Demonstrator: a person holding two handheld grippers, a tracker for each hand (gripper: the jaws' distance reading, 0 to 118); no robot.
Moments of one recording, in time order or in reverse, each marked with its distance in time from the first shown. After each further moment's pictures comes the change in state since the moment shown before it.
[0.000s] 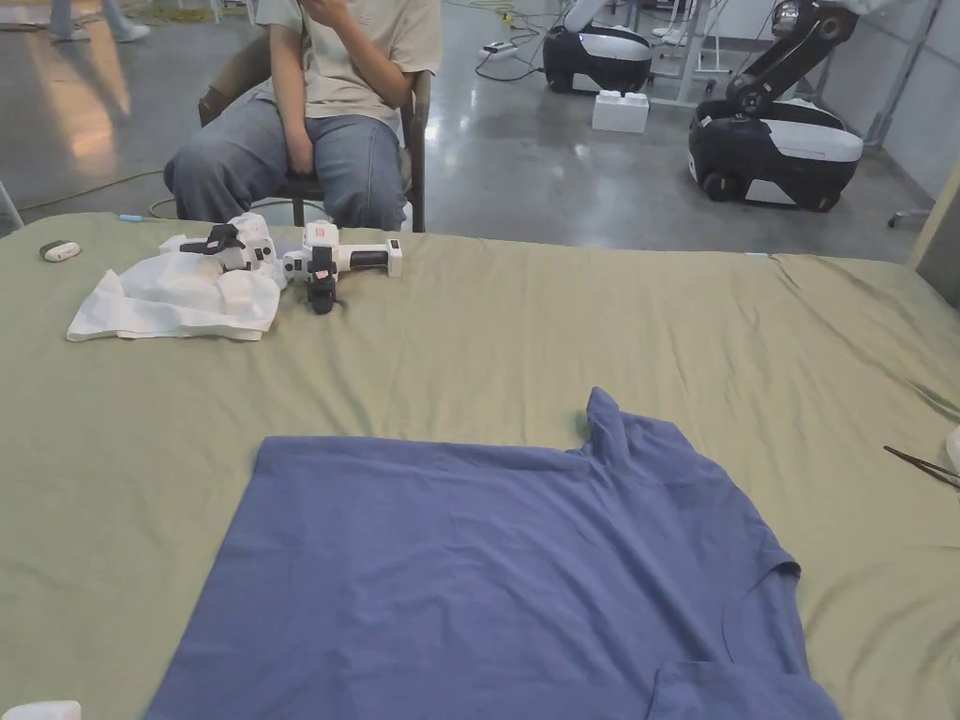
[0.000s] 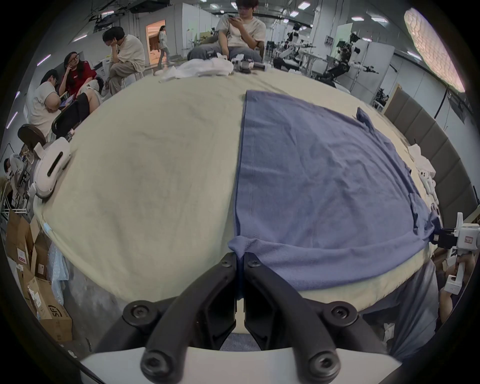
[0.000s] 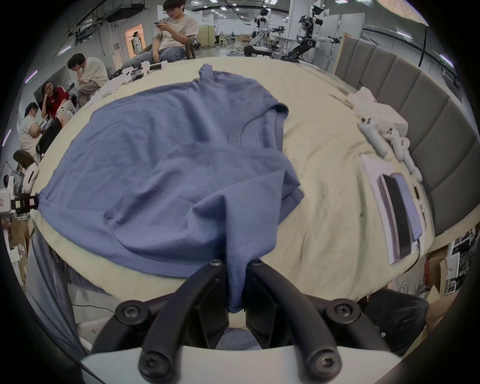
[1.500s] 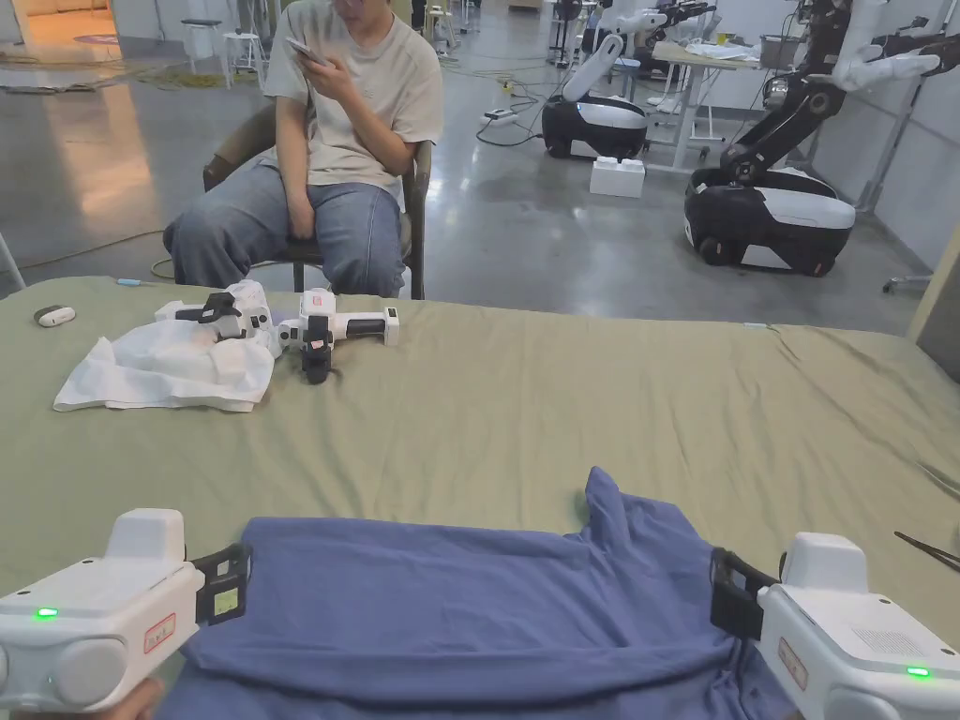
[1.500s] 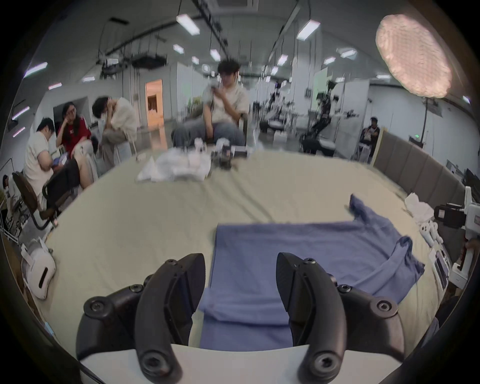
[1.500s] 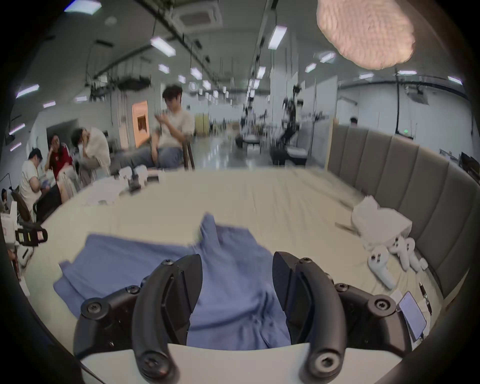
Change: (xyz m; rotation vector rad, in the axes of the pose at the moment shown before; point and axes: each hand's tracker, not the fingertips) left arm 0.075 0.174 -0.027 0.479 -0.023 -0.081; right arm -0.035 0.196 0.006 0.663 -0.031 -0.095
